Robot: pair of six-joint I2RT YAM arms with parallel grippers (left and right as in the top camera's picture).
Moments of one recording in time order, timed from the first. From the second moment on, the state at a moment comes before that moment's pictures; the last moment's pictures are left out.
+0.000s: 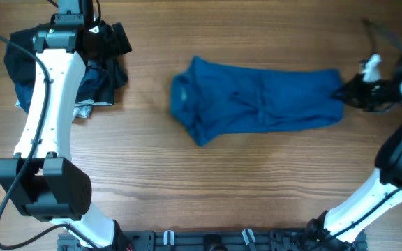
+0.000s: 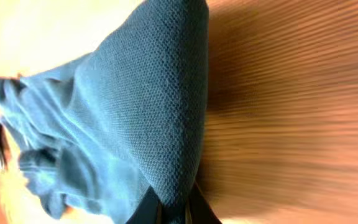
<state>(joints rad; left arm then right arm) -0.01 1.82 1.74 -0.96 -0.03 -0.36 -0.54 2.08 1.55 -1.00 -0.62 -0.18</state>
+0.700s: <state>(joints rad) -0.01 1.82 1.74 -0.96 -0.03 -0.36 -0.11 1.97 1.85 -1.24 -0.53 -0.12</state>
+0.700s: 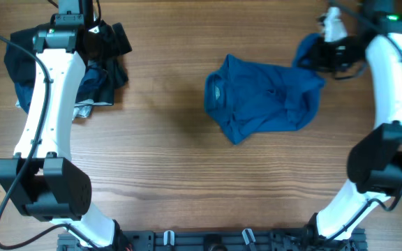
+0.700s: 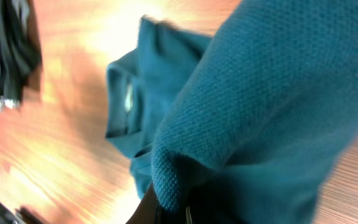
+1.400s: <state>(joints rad) -0.01 1.82 1.74 -0.98 -0.03 -0.36 0.35 1.99 1.61 -0.86 -0.34 0.09</state>
